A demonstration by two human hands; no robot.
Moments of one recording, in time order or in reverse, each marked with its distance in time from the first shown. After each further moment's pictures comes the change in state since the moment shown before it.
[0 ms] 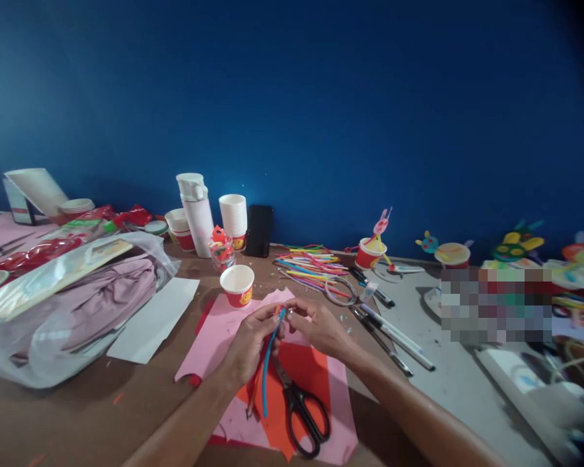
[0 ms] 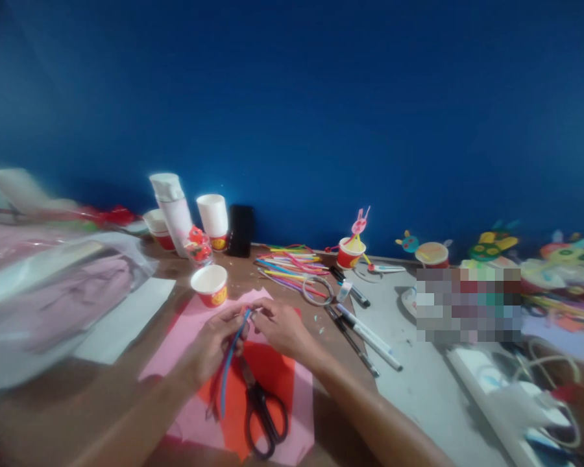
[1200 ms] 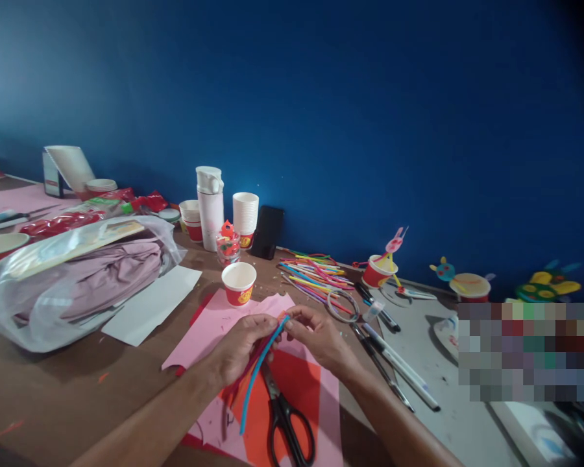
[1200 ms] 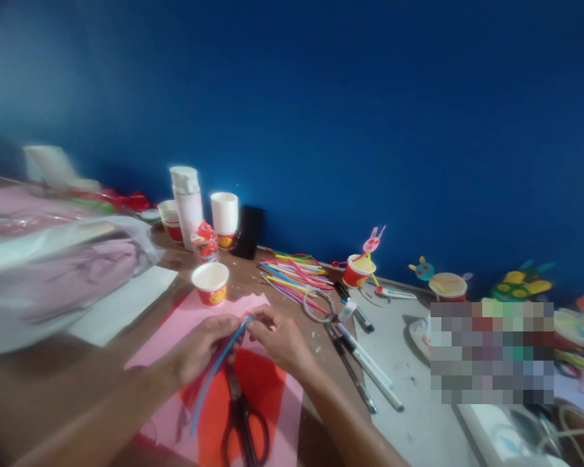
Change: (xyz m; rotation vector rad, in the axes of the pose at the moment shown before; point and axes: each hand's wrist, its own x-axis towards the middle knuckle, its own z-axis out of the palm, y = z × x) left_hand -0.003 0.004 0.001 -0.042 0.064 -0.129; right_hand 0.003 0.014 -0.001 0.311 -0.049 -0.016
